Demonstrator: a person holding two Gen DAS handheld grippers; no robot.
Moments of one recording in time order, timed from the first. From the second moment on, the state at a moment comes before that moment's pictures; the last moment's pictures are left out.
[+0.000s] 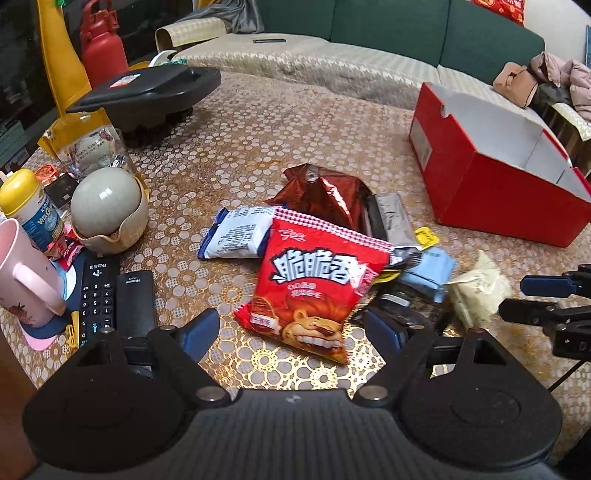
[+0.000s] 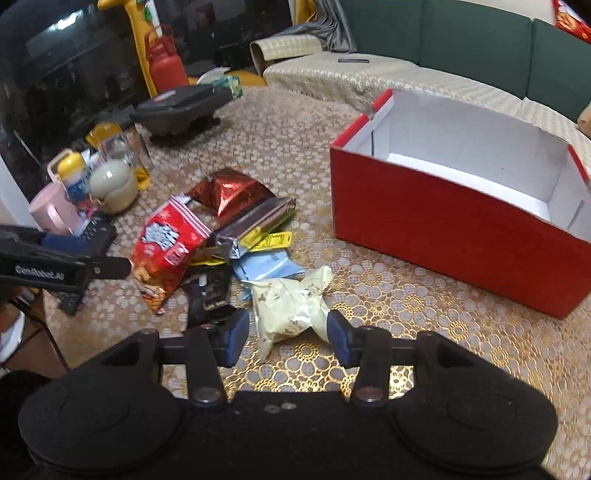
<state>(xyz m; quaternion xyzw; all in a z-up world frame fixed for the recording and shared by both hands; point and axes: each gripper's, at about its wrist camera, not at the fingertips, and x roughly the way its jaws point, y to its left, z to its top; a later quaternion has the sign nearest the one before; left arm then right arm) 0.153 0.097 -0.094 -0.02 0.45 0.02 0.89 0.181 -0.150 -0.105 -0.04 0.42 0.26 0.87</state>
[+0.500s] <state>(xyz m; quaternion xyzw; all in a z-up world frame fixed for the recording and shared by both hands) 0.194 0.101 -0.123 0.02 0.47 -0.01 0.88 0.212 -0.113 -0.147 -0.11 0.43 0.24 0.86</state>
